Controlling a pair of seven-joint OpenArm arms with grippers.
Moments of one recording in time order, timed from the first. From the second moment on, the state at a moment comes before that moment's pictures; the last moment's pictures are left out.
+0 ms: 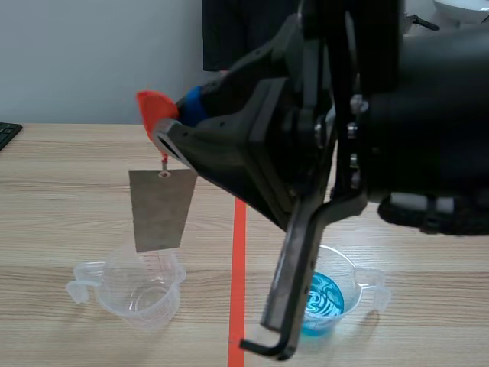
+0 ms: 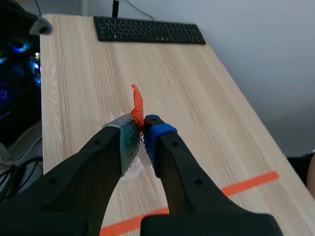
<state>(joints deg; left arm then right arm) 65.9 -18.0 -52.3 112.1 -35.1 -45.1 -0.7 -16.9 21.9 -12.2 139.9 24.3 45.4 -36.1</state>
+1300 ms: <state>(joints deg) 61.0 -21.2 -52.3 112.2 -35.1 -45.1 0.2 -18.4 21.9 25.4 139.9 66.0 44.9 -66.2</state>
